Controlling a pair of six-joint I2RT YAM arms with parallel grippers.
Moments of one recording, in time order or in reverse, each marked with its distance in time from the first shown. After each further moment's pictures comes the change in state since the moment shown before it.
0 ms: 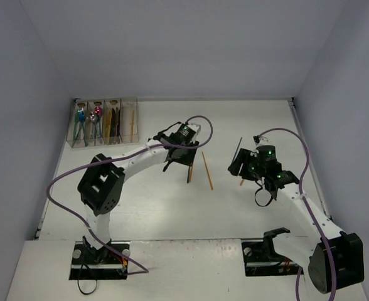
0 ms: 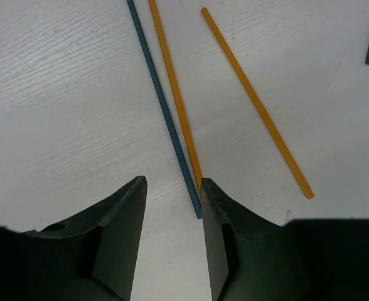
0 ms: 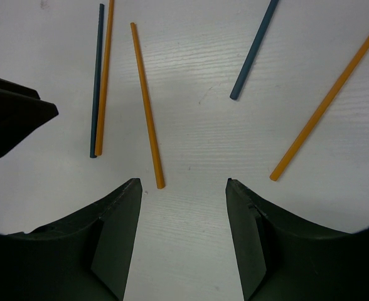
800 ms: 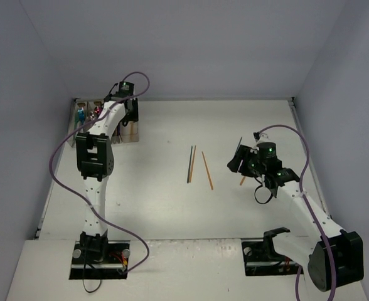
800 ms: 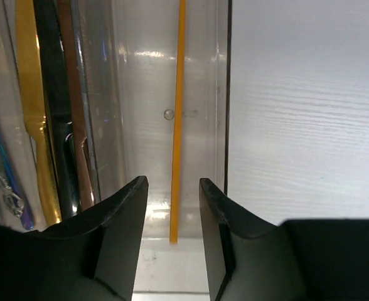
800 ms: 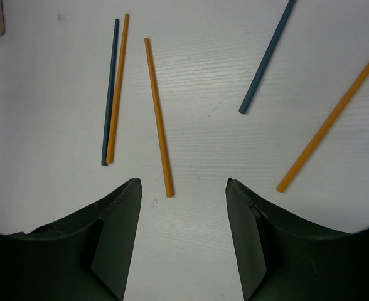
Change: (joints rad) left arm 0.576 0.448 0.670 -0.225 -0.098 0.163; right arm 0.000 0.016 0.031 0.015 -0.007 0.000
